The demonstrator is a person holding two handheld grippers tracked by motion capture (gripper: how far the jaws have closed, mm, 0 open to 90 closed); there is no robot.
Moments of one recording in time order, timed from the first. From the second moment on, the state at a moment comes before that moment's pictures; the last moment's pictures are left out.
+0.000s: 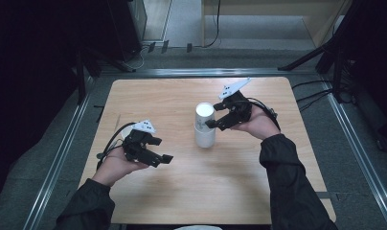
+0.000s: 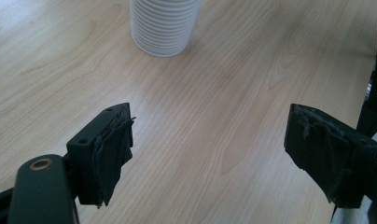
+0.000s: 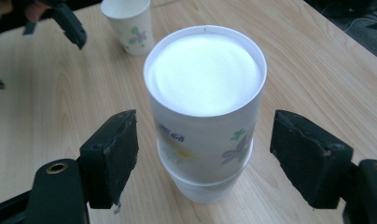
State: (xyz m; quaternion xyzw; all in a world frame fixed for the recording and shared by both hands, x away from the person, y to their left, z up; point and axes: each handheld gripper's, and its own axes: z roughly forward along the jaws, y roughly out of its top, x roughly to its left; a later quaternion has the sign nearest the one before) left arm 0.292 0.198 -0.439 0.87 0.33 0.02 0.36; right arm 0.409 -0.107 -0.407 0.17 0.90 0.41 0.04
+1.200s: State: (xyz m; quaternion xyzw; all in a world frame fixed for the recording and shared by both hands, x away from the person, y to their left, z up) left arm 0.283 0.201 -0.454 0.88 0.33 0.02 0.34; right arm 0.419 -0.089 -0.399 0.16 0.90 0.40 0.03
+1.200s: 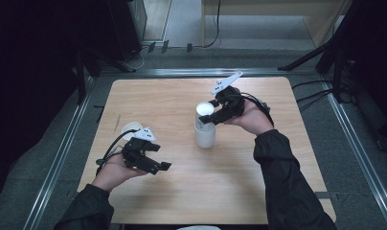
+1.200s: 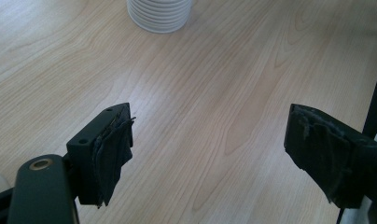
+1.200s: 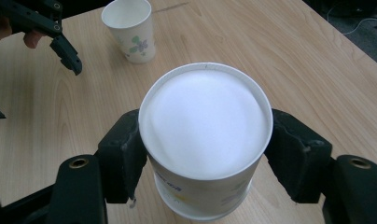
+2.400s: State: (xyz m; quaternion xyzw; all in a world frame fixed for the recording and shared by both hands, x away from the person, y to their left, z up) left arm 0.284 0.204 -0.450 0.87 0.33 0.03 0.36; right arm 0.387 -0.104 -0.328 0.13 0.88 0.45 0.10
